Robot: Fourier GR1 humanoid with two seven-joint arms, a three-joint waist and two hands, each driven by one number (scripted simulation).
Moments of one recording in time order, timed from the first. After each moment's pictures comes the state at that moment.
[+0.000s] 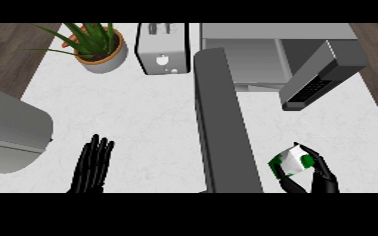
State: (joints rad) left arm 0.42 0.19 -0.43 -1.91 0.17 0.22 -0.44; right arm 0.09 -0.07 -0.18 -0.96 -0.02 -0.18 -0.95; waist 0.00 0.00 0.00
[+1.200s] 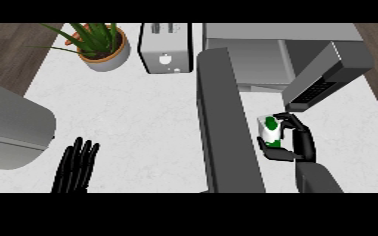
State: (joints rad) left arm 0.45 0.24 -0.33 -1.89 0.24 0.10 -0.49; right arm -0.38 -0.15 -0.22 -0.43 0.08 -0.15 -1.06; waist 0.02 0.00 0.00
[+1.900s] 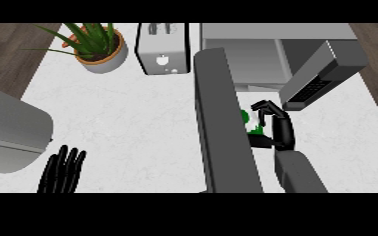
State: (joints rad) left arm 0.51 0.26 -0.26 -1.89 0.28 0.03 -0.52; right arm -0.39 -0.04 -0.15 -0.64 0.09 -0.18 -0.97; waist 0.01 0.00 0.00
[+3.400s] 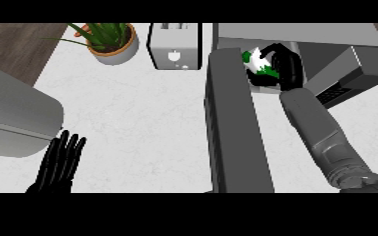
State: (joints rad) left arm 0.40 0.26 -0.18 -1.82 0.31 -0.06 -0.47; right arm -0.92 -0.20 -0.16 -0.20 0.29 -0.63 -0.63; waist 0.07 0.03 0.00
